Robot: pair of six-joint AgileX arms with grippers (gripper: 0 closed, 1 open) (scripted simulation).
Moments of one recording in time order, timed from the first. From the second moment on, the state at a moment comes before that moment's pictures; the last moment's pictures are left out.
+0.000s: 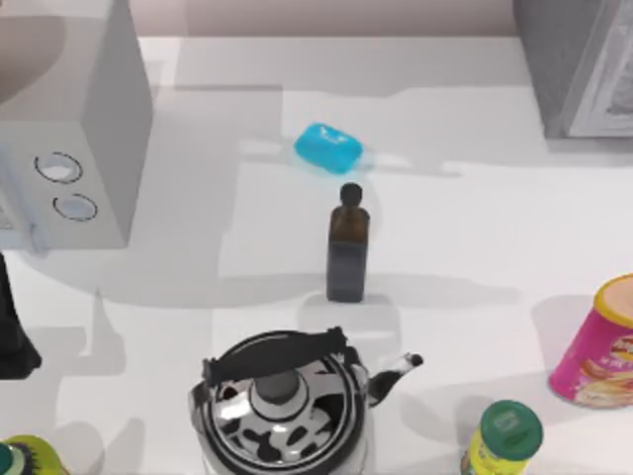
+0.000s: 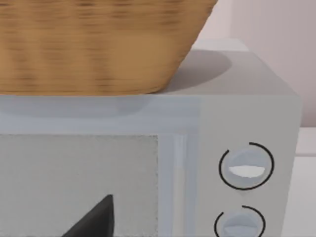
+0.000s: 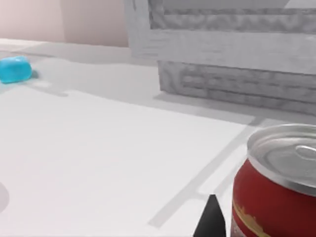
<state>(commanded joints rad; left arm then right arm) 0.00 0.00 0.00 0.00 0.00 0.00 -0.99 2.28 0.66 1.40 -1.59 -0.14</state>
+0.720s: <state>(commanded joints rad) 0.00 0.00 0.00 0.00 0.00 0.00 -0.92 2.21 0.52 1.41 -1.67 -0.27</state>
